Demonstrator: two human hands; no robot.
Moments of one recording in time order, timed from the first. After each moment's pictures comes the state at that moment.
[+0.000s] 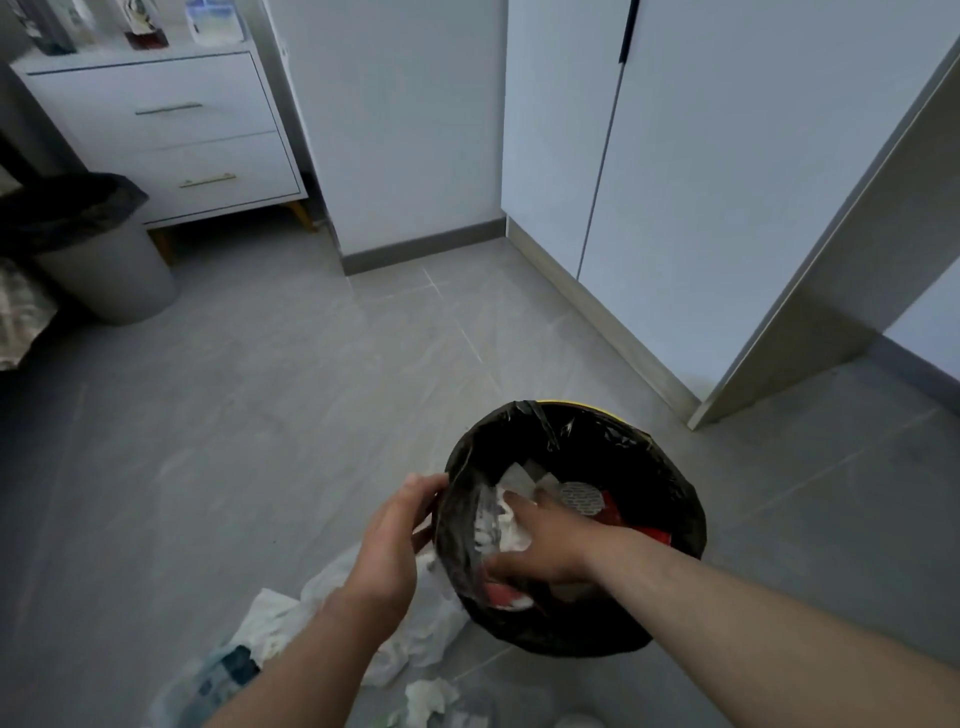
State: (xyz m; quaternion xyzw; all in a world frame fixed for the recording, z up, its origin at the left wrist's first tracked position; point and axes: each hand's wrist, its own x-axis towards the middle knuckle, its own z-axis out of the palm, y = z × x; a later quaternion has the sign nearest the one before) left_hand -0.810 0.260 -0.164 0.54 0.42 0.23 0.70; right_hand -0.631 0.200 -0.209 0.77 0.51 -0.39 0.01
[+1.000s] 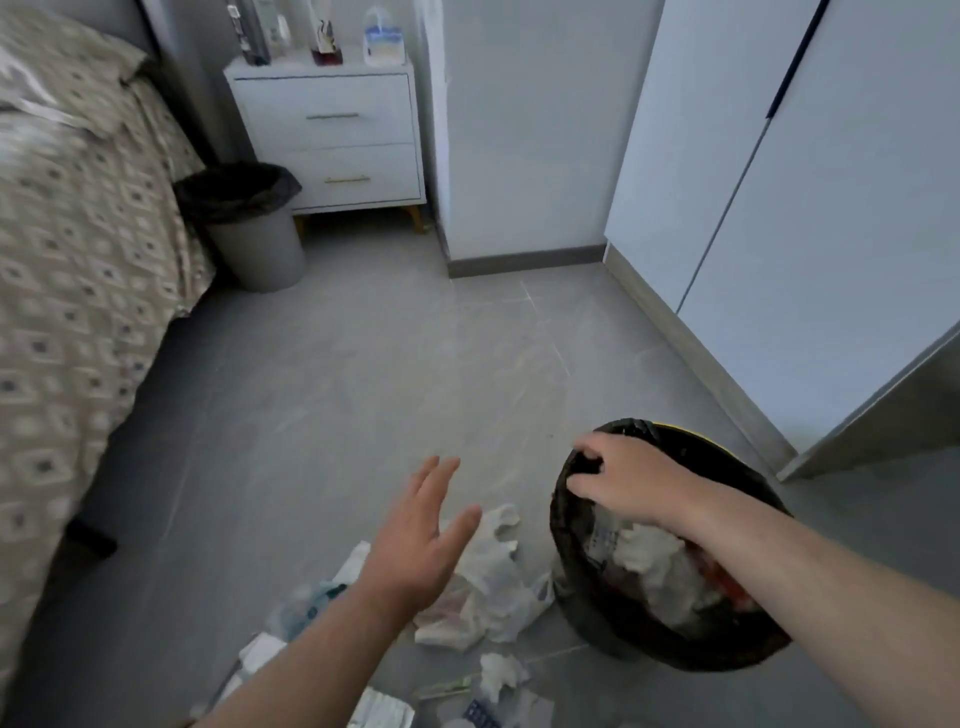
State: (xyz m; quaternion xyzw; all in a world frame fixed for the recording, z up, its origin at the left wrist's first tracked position) left_hand -0.918 0.282 -0.157 0.78 0.47 0.18 0.38; right_hand -0.681 0.237 -0.091 0.78 0.52 -0.33 -0.07
